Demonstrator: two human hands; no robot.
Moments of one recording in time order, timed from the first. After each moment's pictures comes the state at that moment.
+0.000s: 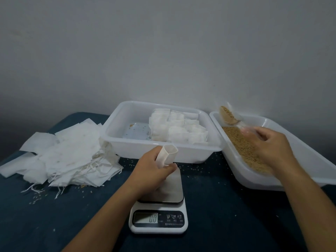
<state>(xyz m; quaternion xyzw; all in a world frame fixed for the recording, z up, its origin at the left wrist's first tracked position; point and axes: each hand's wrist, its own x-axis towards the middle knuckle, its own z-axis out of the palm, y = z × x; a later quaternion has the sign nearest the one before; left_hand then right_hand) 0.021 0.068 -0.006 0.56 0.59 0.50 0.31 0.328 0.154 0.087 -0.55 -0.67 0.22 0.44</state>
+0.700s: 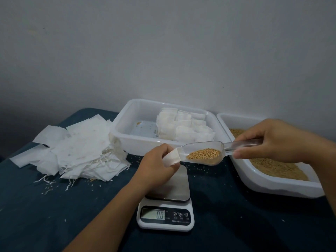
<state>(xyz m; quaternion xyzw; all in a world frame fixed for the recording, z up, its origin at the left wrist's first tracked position) 0.013 0.068 -0.006 0.60 0.62 0.44 0.22 0.289 0.117 0.176 -0.46 -0.87 0.18 0.06</state>
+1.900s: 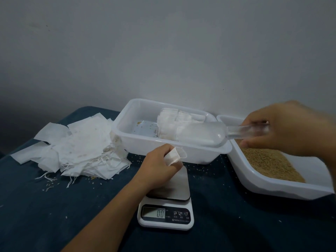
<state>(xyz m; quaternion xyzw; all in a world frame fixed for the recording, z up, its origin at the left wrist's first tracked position) 0.015 0.066 -0.005 0.60 0.60 0.47 0.24 0.274 0.097 0.211 -0.50 -0.86 -0.06 0.06</state>
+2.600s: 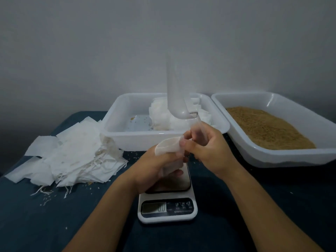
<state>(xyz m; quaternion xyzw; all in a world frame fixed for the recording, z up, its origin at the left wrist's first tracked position) 0.017 0.059 0.003 0.52 0.35 0.47 0.62 0.206 0.122 0.020 -0.28 -0.72 0.46 0.45</state>
